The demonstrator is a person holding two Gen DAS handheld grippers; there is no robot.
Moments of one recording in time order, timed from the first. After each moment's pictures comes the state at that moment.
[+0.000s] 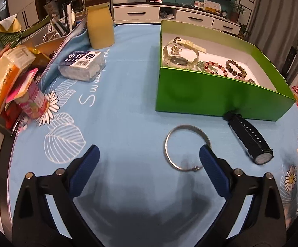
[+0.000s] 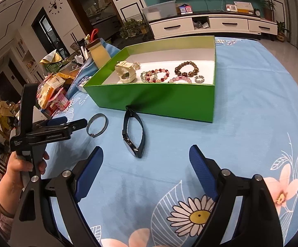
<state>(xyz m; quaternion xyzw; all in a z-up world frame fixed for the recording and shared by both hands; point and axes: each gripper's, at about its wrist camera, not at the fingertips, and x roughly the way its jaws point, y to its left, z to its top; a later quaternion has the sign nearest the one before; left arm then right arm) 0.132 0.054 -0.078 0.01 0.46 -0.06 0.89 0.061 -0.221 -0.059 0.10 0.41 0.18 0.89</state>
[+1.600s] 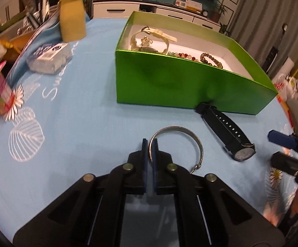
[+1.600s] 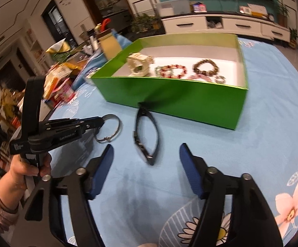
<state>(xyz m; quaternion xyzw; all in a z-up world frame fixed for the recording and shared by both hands) 0.128 0.034 -0.097 -0.03 0.46 -0.14 0.88 0.078 -0.195 -0.067 0.07 0.41 0.23 0.88</state>
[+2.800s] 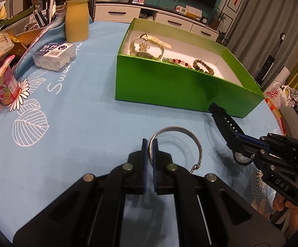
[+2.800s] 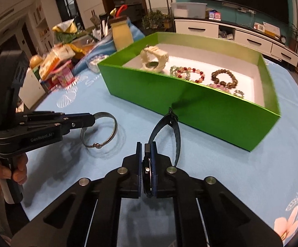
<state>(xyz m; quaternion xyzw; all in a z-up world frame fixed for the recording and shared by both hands) 0.109 0.038 -0.081 -0.06 0.45 -0.15 0.88 0.094 -0.161 -0.075 0.00 0.40 0.23 0.89</state>
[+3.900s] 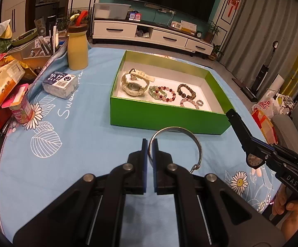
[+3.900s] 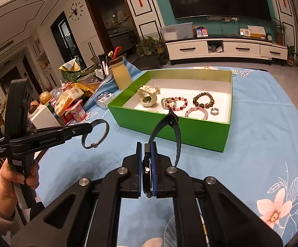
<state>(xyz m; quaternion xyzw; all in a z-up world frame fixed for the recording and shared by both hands) 0.082 0.034 -0.019 -0.06 0.40 -0.15 0.90 0.048 -0.208 -0.018 0.08 0.33 0.22 0.91</state>
